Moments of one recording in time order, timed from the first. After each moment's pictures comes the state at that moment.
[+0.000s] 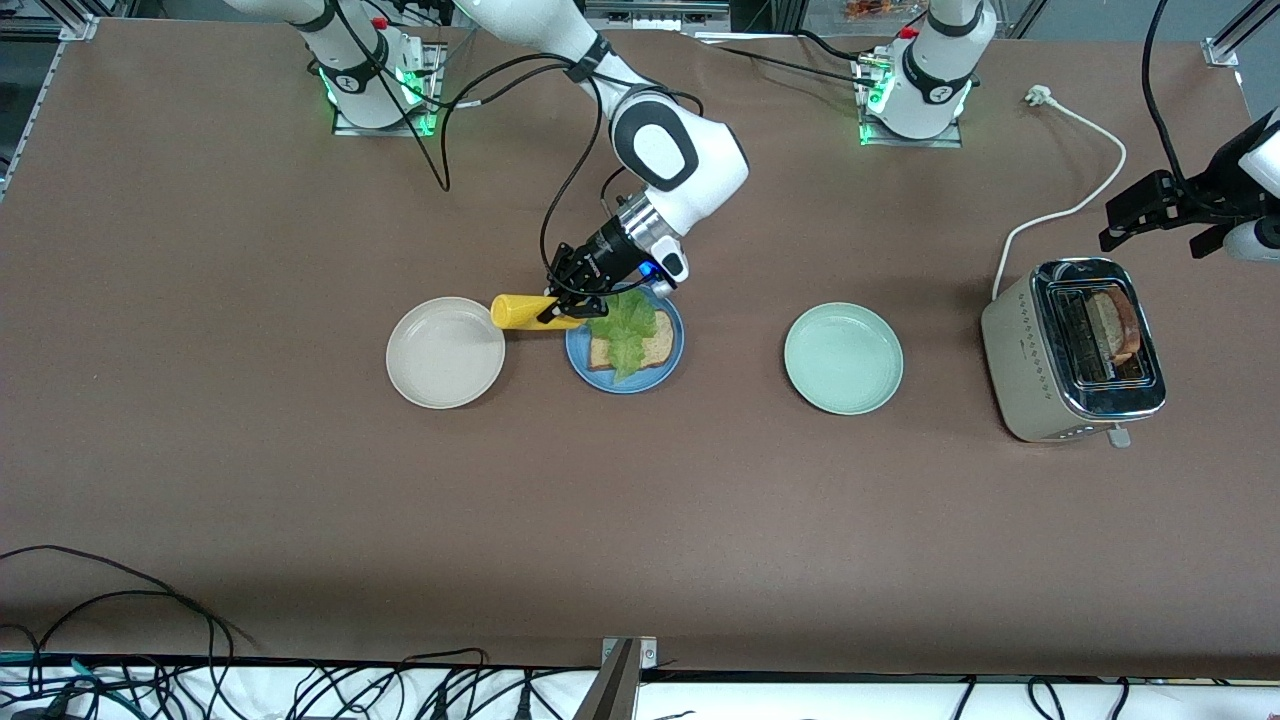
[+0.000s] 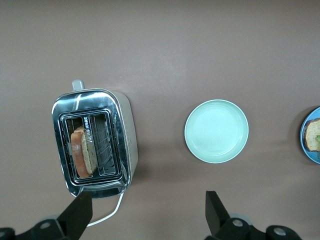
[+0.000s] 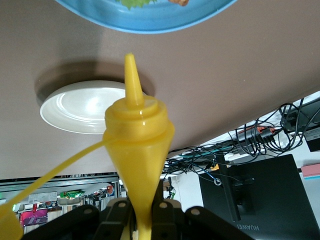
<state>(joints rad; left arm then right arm) 0.03 0.00 -0.02 -1.56 -0.02 1.55 0.06 0.97 0.76 0.04 -1.41 -0.97 1.51 -0.64</state>
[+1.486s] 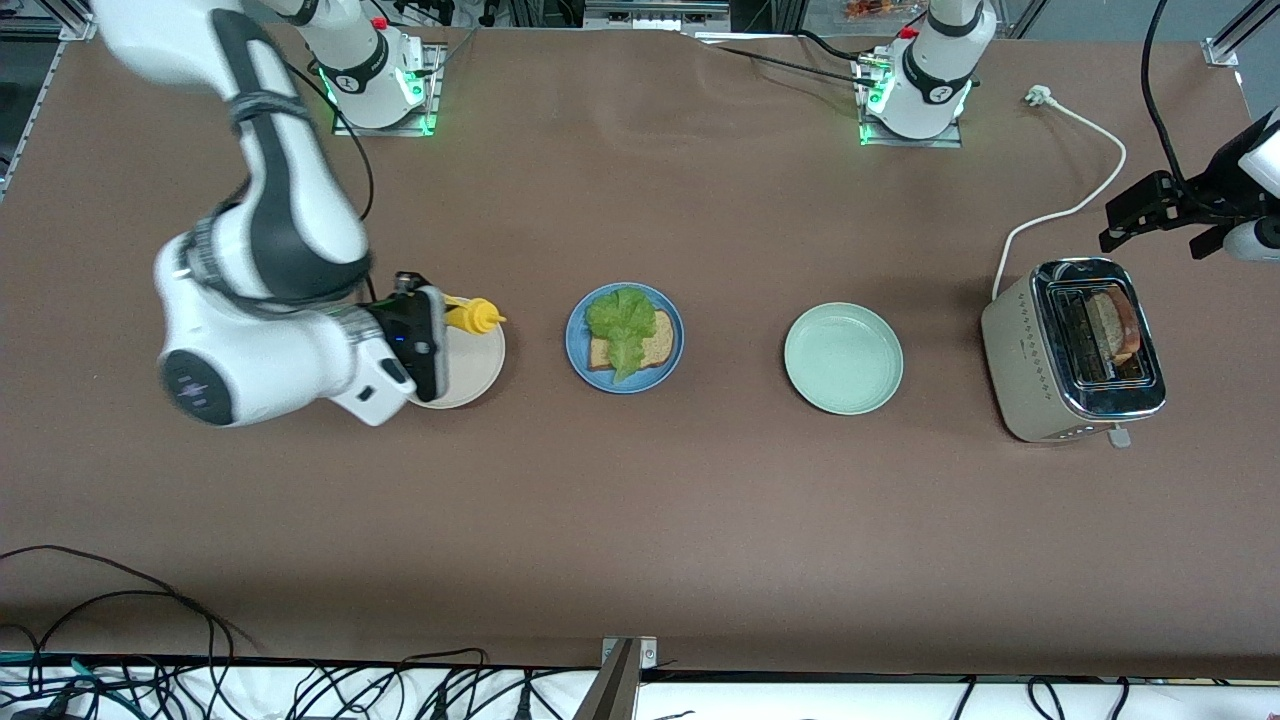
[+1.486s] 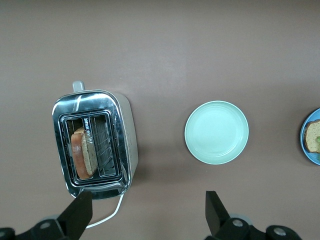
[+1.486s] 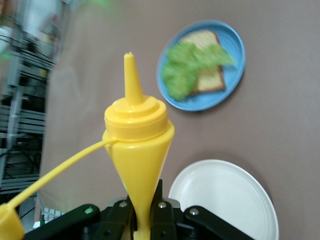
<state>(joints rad) 0.03 0.00 -0.02 -1.57 -0.02 1.55 0.06 0.25 0.63 0.00 -1.20 0.45 1.36 -1.25</state>
